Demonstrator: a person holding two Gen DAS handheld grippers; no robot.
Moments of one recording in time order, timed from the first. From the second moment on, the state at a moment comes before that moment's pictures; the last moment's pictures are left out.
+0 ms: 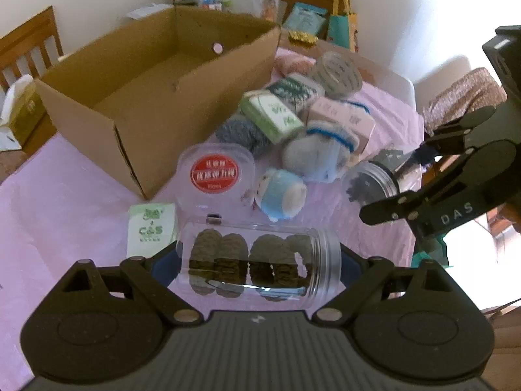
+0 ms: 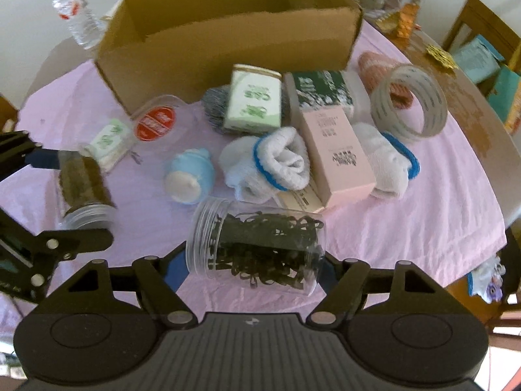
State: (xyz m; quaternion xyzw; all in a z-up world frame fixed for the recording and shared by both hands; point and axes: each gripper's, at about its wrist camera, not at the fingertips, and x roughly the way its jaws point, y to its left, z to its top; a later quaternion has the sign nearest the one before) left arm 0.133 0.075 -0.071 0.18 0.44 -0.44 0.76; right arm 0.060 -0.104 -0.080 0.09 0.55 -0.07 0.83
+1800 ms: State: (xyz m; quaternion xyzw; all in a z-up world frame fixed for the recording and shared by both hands) left arm 0.270 0.016 -0.022 0.09 0.42 -0.25 0.87; right arm 0.267 -0.161 -0.019 -0.07 0.48 0.12 0.87
